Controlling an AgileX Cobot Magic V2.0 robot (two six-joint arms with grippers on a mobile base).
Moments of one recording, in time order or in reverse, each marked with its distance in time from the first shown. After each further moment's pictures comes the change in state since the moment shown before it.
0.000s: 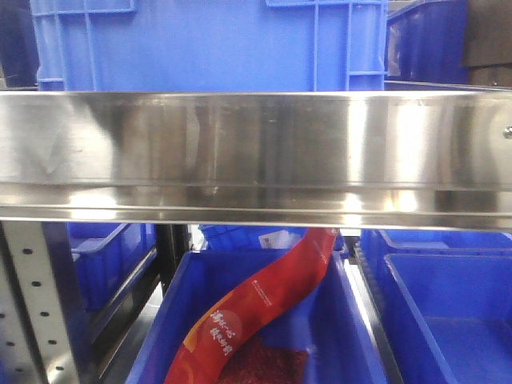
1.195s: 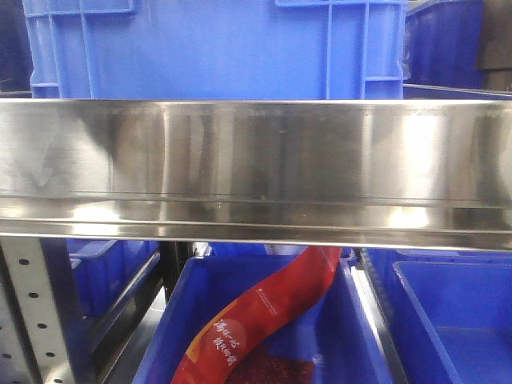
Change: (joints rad) left arm 0.000 0.000 0.000 0.000 -0.043 0.000; right arm 0.000 0.000 0.000 0.000 -0.020 0.000
